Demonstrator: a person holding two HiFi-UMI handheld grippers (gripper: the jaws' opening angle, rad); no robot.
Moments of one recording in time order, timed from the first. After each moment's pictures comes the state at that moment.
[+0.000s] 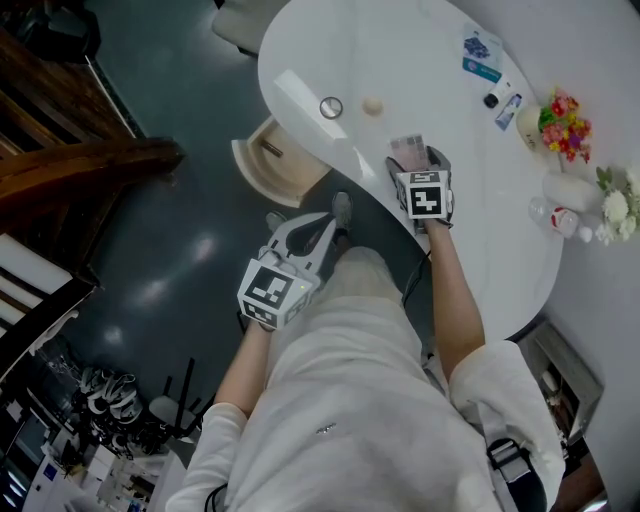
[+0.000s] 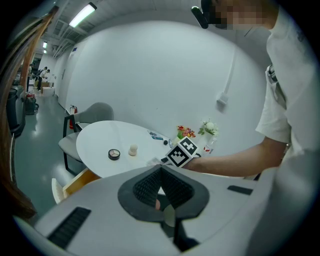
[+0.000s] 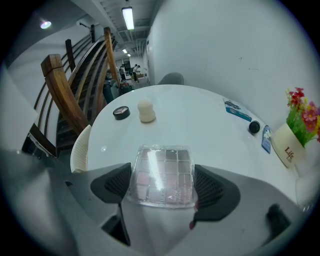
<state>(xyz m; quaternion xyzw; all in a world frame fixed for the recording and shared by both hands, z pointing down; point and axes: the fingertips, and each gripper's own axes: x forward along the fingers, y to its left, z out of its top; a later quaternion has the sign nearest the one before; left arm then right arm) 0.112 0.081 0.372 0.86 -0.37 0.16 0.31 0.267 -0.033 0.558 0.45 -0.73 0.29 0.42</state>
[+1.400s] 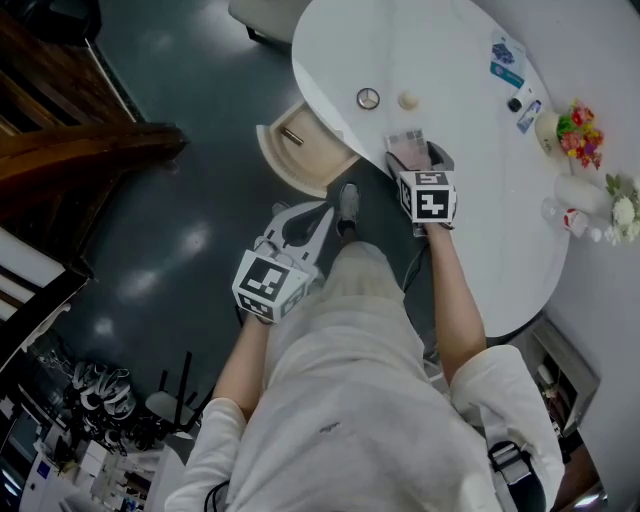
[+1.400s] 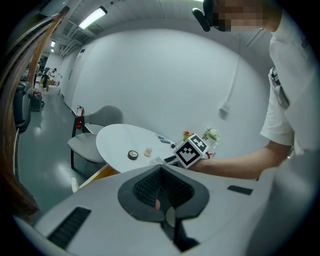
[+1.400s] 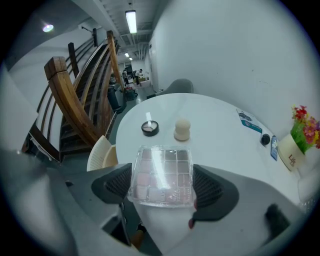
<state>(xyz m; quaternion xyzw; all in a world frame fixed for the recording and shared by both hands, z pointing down) 0.027 0.083 0.371 0.86 -0.39 0.13 0.32 0.180 -0.024 0.525 0.45 -0.74 0.28 0.41</state>
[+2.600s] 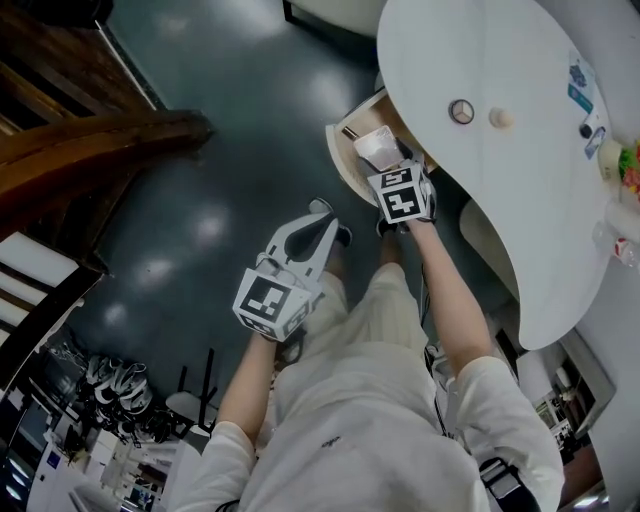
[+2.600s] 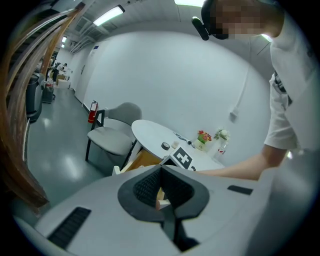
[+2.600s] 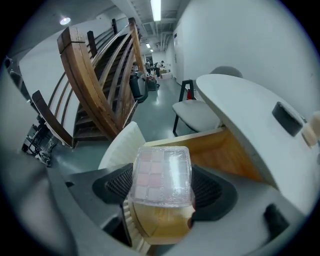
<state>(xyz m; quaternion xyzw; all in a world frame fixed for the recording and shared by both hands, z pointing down) -0.130 0.079 0.438 0.83 -0.41 0.13 0.35 -0.053 -0.010 0.646 0.34 -0.78 0.27 0.44</state>
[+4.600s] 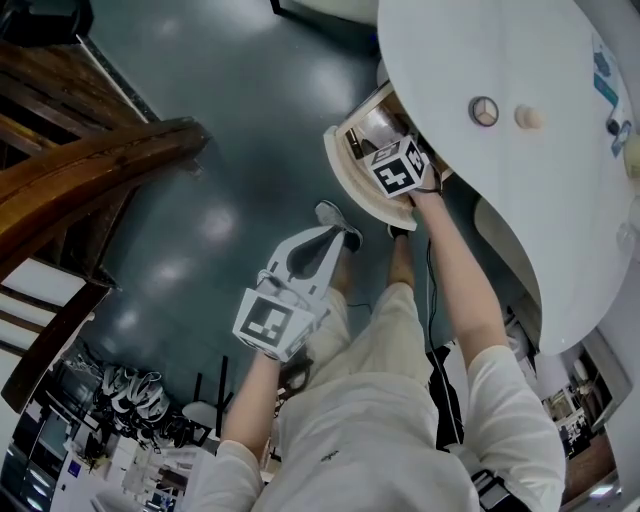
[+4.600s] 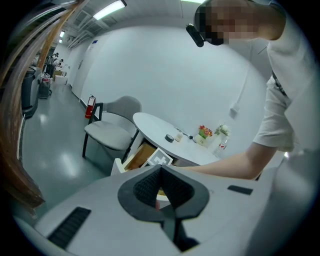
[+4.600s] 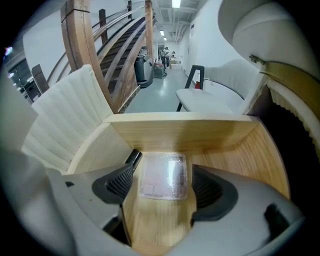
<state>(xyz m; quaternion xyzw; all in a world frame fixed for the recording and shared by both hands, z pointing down) -0.131 0.071 0.496 0.83 -0.39 0.13 0.36 -0.054 -0.056 0.756 0.31 -0.77 0.21 0.52</state>
